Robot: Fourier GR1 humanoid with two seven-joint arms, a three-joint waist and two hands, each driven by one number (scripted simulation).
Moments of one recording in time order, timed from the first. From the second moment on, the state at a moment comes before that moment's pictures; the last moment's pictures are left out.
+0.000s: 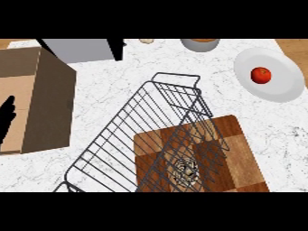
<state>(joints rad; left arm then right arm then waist) 0.10 0.70 -0.18 -1.79 0.09 0.38 0.31 0.99 -0.01 0.65 -1.76 1.24 -1.26 -0.51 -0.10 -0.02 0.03</state>
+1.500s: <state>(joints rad) 0.07 0.65 -0.17 -1.78 0.02 0.33 0.32 0.84 -0.01 0.61 -1.64 1.42 -1.38 -0.27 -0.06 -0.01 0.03</state>
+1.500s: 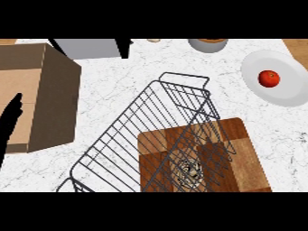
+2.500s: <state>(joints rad) 0.05 0.61 -0.16 -1.78 -0.01 0.30 0.33 0.64 -0.05 0.50 -1.61 1.50 -1.24 -0.02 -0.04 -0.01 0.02</state>
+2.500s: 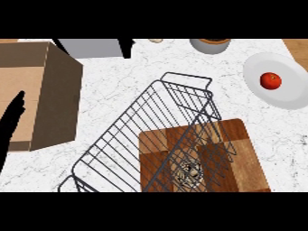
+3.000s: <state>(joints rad) 0.04 0.60 -0.14 -1.78 -0.02 0.27 0.33 0.53 -0.09 0.45 -1.58 1.59 -1.12 0.11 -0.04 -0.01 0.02</state>
